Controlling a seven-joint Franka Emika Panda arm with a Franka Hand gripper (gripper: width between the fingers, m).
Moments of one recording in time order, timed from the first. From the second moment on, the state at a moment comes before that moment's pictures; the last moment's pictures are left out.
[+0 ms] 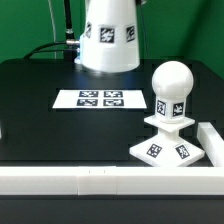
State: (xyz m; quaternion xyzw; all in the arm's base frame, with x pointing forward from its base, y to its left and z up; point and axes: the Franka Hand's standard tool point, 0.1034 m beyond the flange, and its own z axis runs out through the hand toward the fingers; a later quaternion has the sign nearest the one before) arm 0.576 0.016 0.233 -0.99 0.01 0.09 0.08
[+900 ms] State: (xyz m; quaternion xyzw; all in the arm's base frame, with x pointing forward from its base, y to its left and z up) arm 0.593 0.060 0.249 -0.99 0.01 0.09 0.08
